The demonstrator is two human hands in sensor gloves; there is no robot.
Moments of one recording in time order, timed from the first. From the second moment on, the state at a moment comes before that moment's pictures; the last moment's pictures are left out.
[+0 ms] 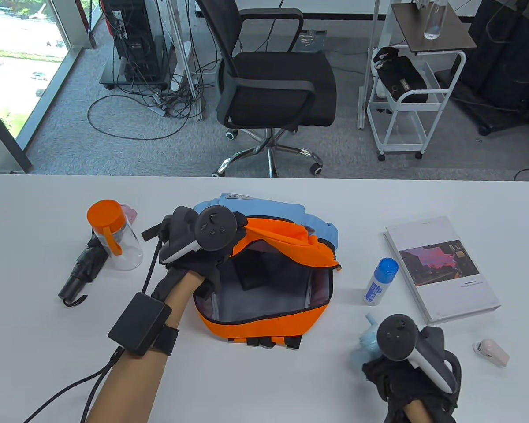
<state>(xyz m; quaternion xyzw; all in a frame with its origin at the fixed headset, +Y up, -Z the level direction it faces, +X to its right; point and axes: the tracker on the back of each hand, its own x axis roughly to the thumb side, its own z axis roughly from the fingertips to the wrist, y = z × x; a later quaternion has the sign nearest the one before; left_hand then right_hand) -0.130 -0.558 -0.373 0.07 -0.21 0.12 0.97 0.173 -0.637 -0.200 0.00 0.14 0.98 0.12</state>
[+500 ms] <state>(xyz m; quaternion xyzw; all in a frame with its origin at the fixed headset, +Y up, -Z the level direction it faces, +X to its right) -0.135 -0.554 -0.375 0.08 -0.22 0.13 0.96 0.020 -0.668 -0.298 0.08 -0.02 0.98 -0.17</state>
